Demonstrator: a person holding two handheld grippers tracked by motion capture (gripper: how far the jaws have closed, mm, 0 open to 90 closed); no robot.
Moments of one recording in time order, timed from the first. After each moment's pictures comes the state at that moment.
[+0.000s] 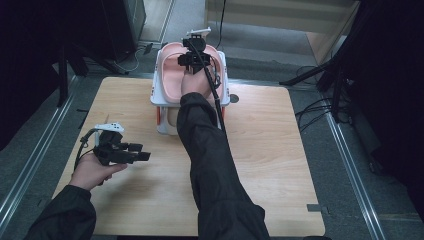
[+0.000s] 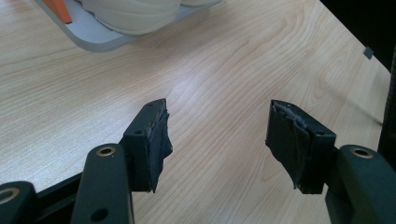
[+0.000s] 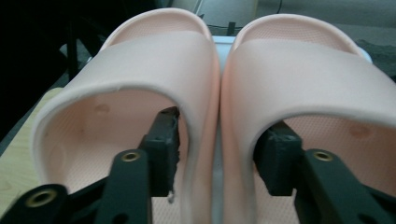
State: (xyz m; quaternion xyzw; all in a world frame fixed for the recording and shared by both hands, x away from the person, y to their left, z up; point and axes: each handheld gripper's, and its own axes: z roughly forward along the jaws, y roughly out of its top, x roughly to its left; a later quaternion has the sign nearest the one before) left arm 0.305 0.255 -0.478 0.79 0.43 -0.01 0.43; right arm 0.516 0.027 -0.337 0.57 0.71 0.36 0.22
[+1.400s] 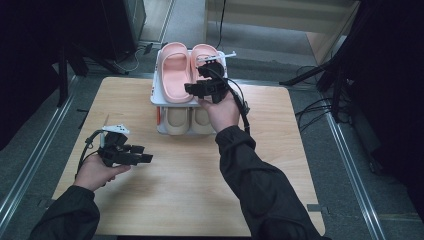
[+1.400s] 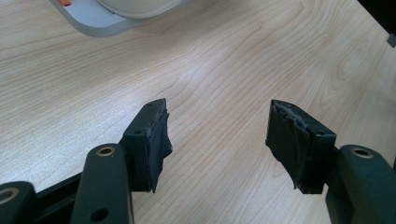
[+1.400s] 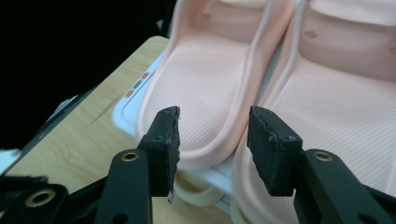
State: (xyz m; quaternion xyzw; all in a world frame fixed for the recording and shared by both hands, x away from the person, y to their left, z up) left arm 0.306 0.245 -0.485 0.80 0.44 -0.01 0.40; right arm 0.419 -0.037 -0.333 0.43 0.79 0.43 0.12
